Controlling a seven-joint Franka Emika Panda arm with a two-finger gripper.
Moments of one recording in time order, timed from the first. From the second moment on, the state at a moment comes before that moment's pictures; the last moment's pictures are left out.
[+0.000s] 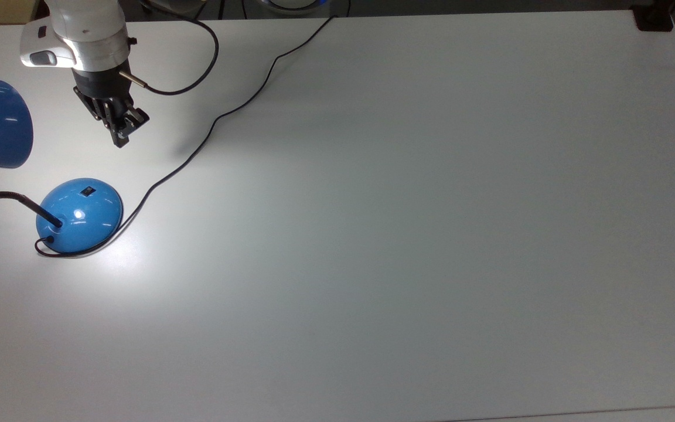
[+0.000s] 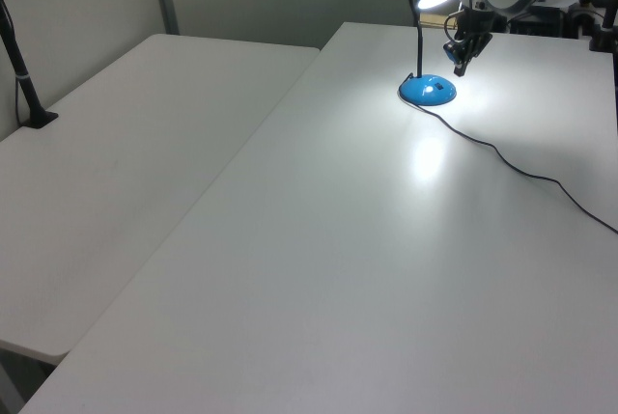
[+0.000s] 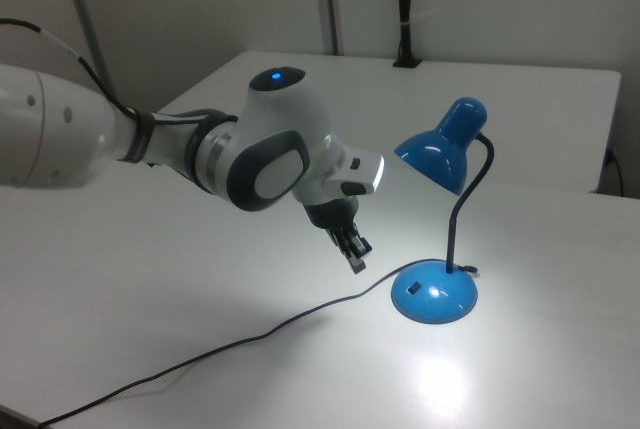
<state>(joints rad) -0.26 0.17 -0.09 -1.99 -0.06 2.39 0.24</state>
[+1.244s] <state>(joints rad) -0.33 0.33 -0.09 -1.97 -0.11 2.70 0.27</state>
